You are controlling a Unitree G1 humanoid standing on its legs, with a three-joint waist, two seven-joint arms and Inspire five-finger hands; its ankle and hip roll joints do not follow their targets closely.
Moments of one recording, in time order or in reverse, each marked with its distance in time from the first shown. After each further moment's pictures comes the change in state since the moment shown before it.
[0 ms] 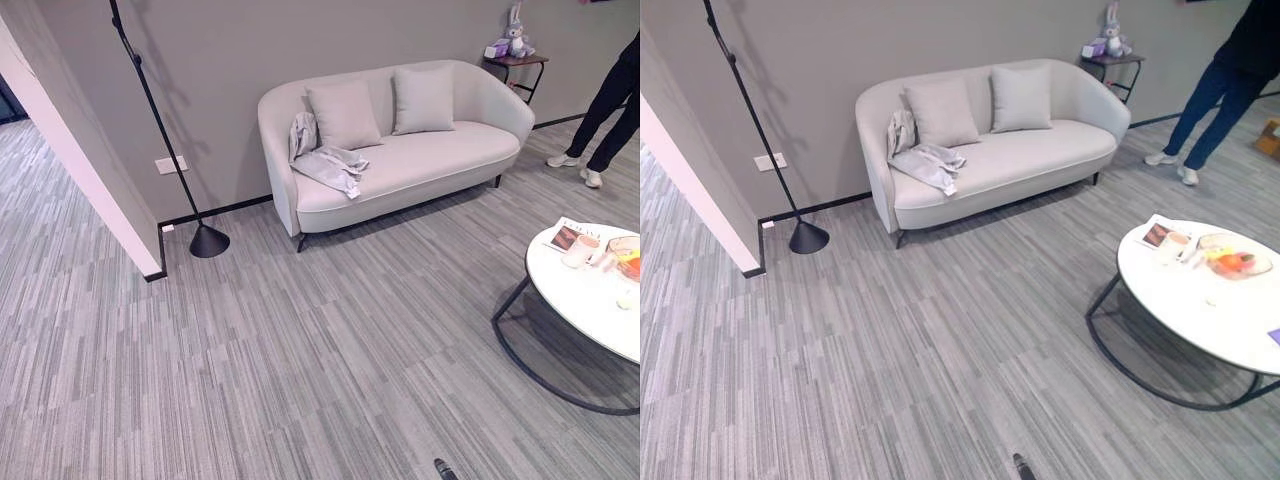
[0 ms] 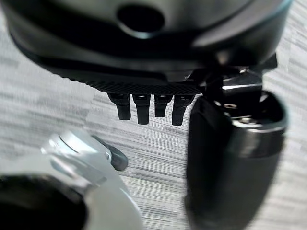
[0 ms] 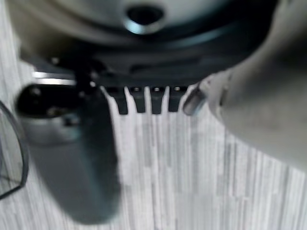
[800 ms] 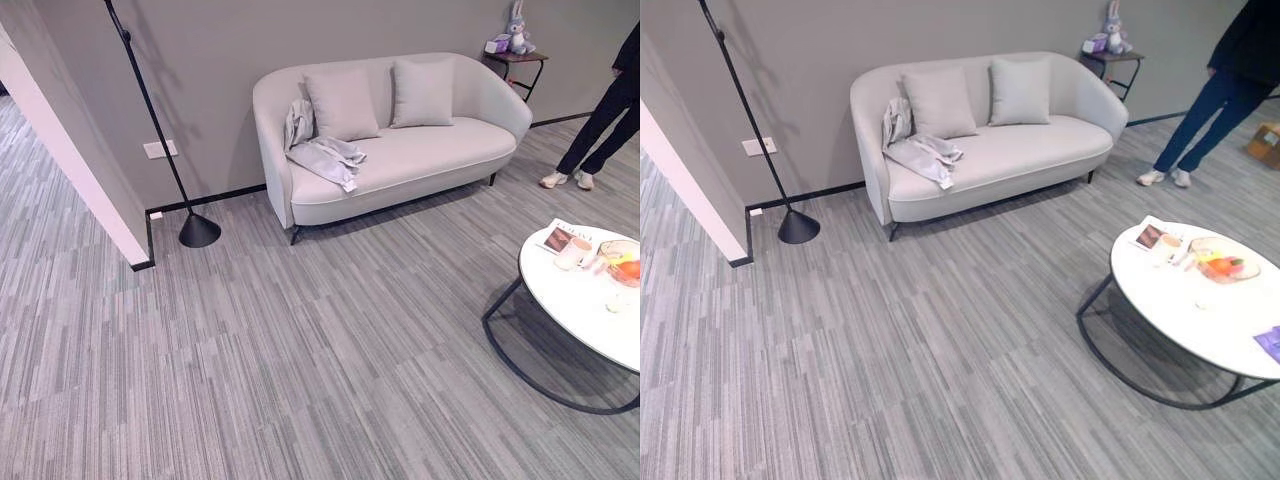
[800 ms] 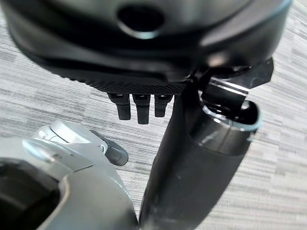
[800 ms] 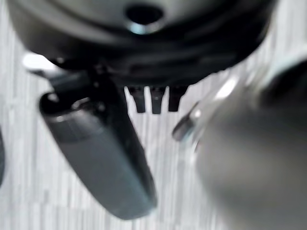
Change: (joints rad) left arm -0.032 0.027 -0.046 0.000 0.046 -0.002 -0.004; right arm -0.011 -0.008 0.058 0.117 -0.059 0.013 0.015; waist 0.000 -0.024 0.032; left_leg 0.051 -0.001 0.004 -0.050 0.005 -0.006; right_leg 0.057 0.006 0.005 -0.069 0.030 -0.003
